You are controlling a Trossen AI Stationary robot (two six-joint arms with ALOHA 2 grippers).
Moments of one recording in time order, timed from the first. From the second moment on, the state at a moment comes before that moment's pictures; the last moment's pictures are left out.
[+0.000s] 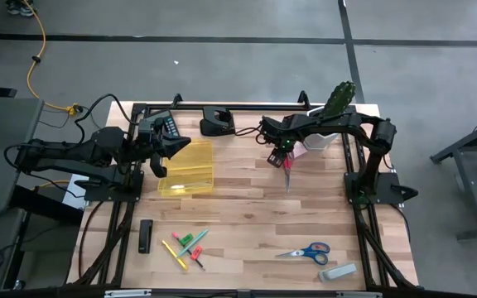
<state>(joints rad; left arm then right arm) 0.08 0.66 0.65 0.12 -0.23 -0.31 -0.40 1.82 1.18 -0.80 0.05 0.14</state>
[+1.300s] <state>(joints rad) 0.08 0.66 0.65 0.12 -0.23 -0.31 -0.42 1.85 1.18 -0.80 0.02 0.11</state>
